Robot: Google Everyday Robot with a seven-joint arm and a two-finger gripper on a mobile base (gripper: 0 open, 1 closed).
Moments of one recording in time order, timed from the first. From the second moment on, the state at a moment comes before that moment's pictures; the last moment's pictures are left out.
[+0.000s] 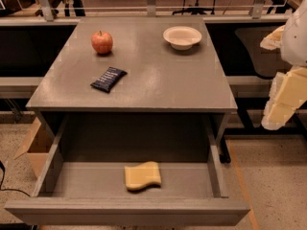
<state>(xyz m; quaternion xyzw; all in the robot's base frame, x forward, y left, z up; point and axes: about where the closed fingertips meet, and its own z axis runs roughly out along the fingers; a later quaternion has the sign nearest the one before) 0.438 -0.215 0.981 -0.60 0.78 -0.04 0.17</state>
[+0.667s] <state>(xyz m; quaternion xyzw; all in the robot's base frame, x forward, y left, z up) 0.432 -0.204 0.957 -0.61 0.78 -0.01 0.16</state>
